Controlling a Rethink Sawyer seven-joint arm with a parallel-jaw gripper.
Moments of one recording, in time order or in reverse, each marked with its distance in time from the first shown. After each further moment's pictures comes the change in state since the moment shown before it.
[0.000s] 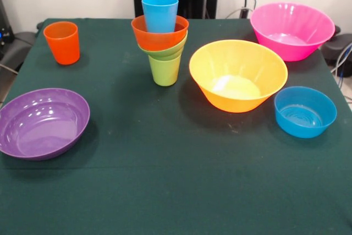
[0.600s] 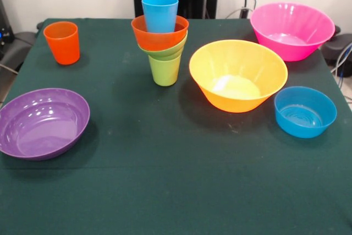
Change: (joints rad) arm 0.047 0.000 -0.028 -0.023 0.004 0.000 0.001
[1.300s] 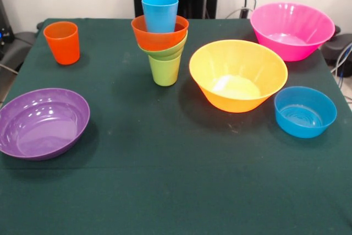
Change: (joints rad) arm 0.042 0.034 -0.049 -0.064 0.001 0.000 0.009
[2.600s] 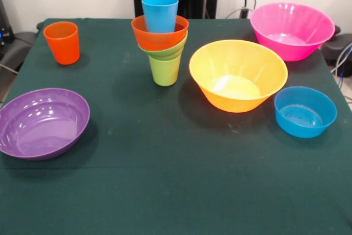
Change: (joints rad) arm 0.044 -0.005 -0.061 -0.029 0.025 0.029 0.001
